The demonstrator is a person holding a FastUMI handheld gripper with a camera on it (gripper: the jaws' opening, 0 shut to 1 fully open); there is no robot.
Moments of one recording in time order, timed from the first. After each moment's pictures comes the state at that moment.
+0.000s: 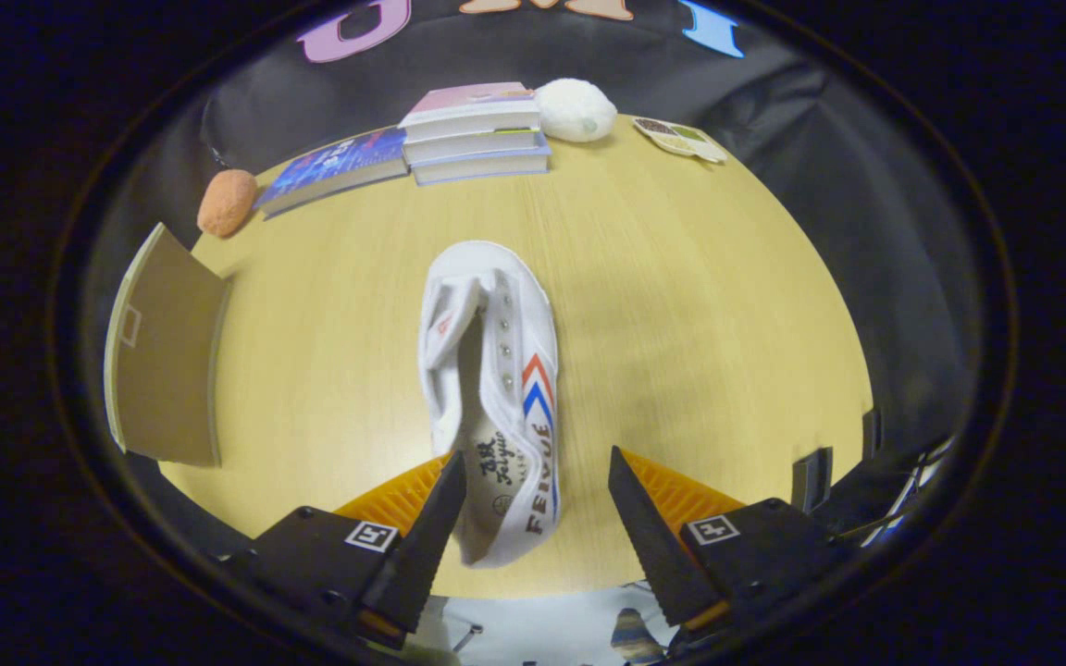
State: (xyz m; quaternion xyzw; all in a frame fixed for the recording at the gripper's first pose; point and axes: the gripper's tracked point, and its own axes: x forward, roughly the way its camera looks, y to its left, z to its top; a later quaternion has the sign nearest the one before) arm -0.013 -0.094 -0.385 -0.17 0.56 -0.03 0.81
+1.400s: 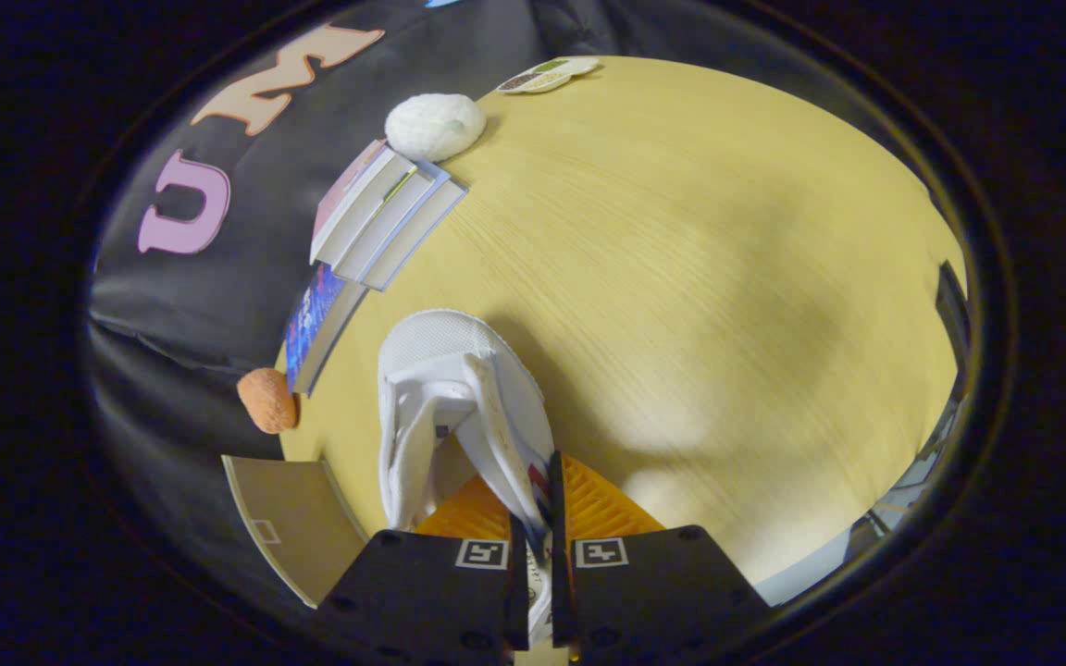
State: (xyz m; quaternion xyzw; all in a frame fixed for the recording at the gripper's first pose) arm 0.010 -0.042 -0.401 0.23 0.55 -0.07 0.80
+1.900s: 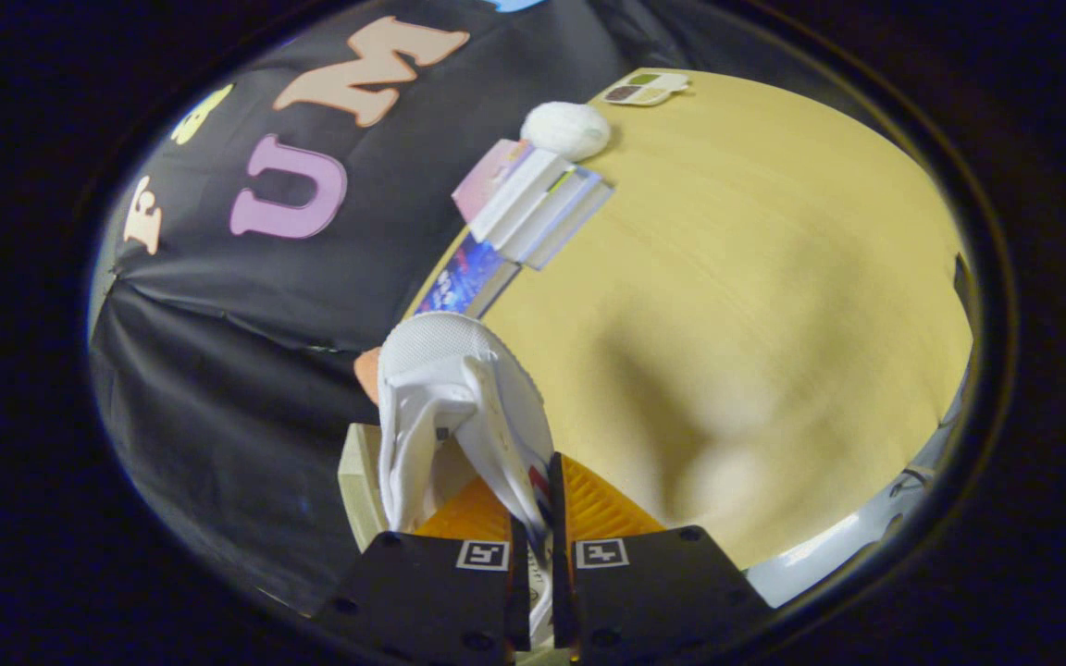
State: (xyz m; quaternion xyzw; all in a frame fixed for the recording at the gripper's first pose) arm -0.007 0.089 -0.295 0.27 0.52 0.07 0.81
